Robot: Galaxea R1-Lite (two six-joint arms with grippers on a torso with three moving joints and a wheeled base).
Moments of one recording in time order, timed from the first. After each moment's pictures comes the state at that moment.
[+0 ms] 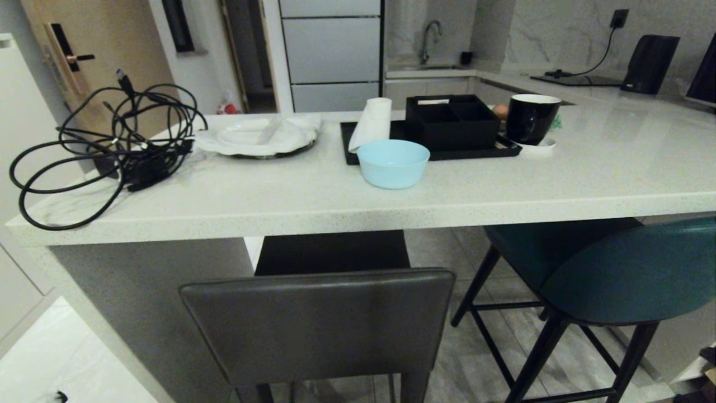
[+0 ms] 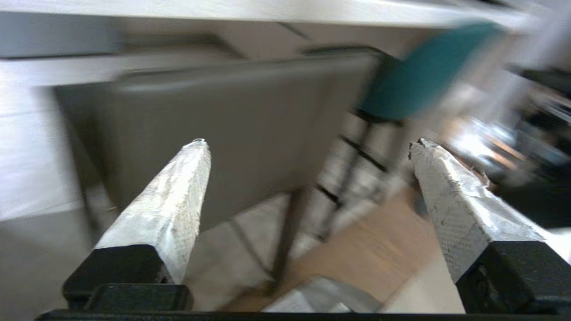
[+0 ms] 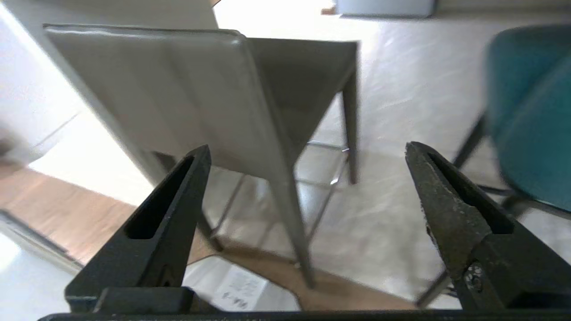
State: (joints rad) left arm -0.15 0.35 -0.16 -0.27 -0.54 -0.25; right arm 0.19 0.54 -0.28 -0.16 0.34 0.08
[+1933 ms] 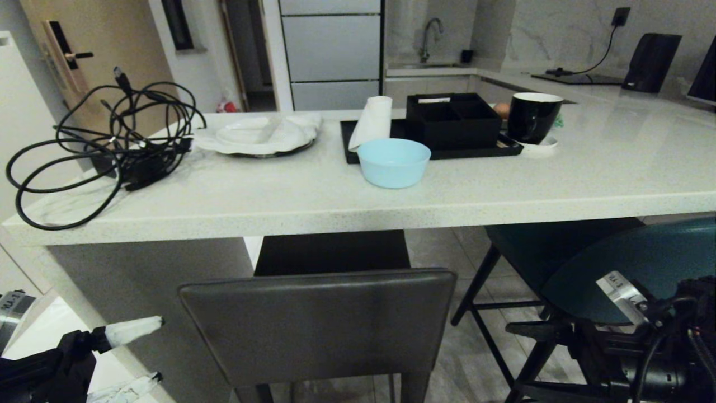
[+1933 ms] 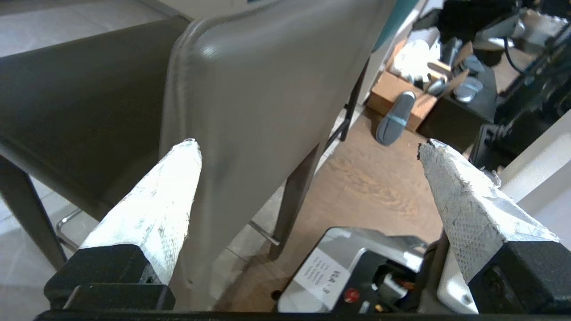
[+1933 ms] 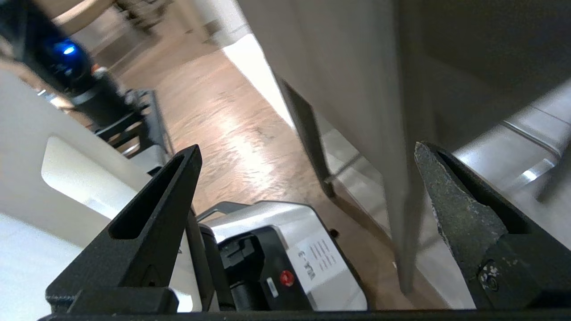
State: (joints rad) left arm 0.46 1.63 -0.01 -1.30 -1.48 0.14; right arm 0.12 1.64 -0.15 -1.08 1.09 -0.12
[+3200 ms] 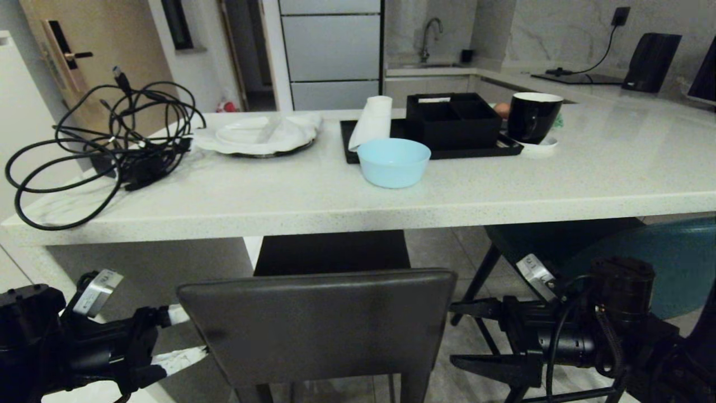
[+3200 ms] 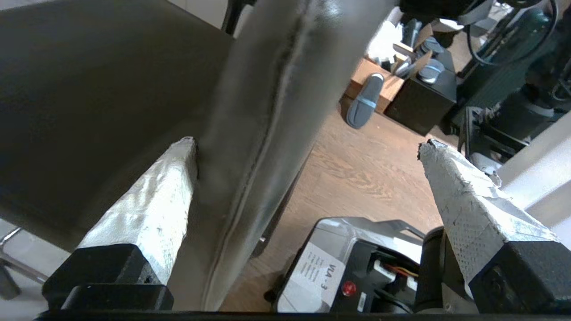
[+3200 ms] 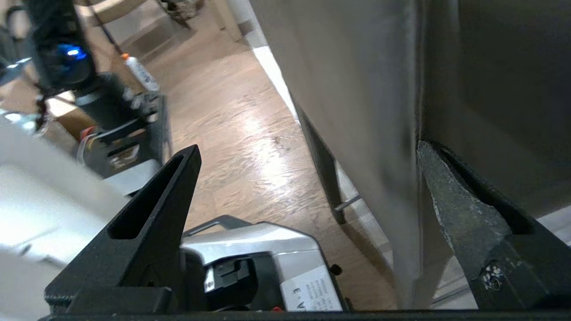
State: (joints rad) left arm 0.27 1.99 -0.17 -1.52 -1.44 0.06; right arm 0.32 1.93 -0.32 -1.33 1.04 -0.02
